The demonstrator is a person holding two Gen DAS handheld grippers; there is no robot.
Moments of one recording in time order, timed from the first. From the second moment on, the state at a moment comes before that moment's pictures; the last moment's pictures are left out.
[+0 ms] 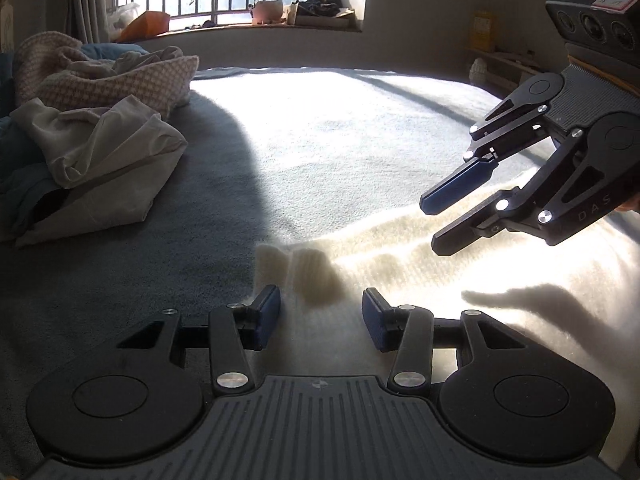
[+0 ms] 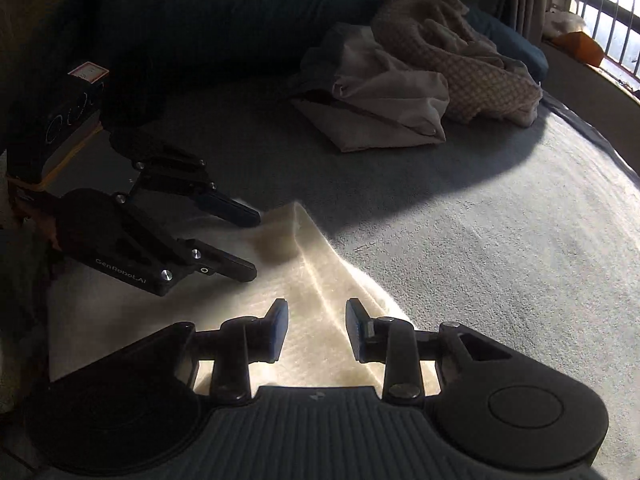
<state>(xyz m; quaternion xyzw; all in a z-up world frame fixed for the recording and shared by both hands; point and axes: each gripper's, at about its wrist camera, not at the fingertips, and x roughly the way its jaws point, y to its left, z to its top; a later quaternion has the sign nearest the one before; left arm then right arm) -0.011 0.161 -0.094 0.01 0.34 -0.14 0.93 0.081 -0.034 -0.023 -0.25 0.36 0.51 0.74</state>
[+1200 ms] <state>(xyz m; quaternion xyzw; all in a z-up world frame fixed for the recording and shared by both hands) 0.007 0.248 -0.114 -0.30 0.33 -0.17 0.88 0.076 0.023 -0.030 -0.34 0.26 0.48 0.77</state>
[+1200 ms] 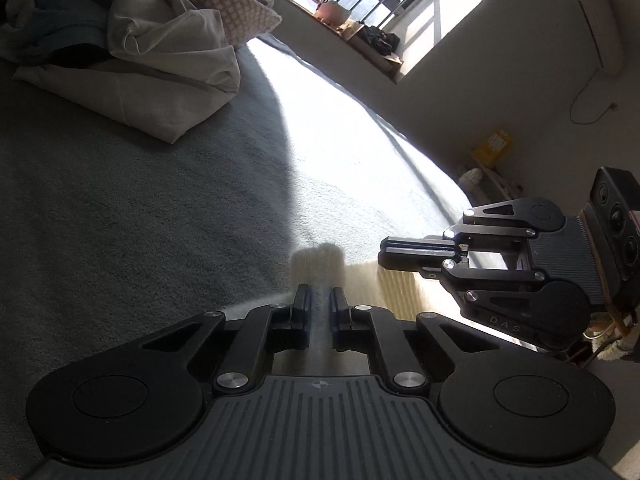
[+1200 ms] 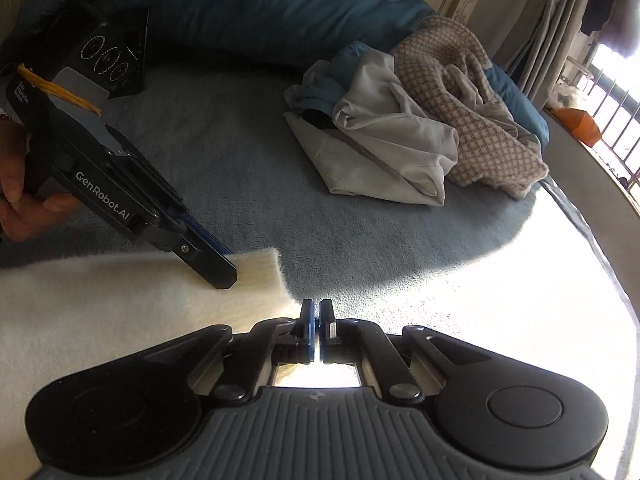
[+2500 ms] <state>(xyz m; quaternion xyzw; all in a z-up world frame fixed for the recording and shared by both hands) 0.007 0.256 -0.133 -0.31 0.36 -0.11 0.87 0.117 -0.059 -0.054 -0.30 0.42 0.47 0.72</state>
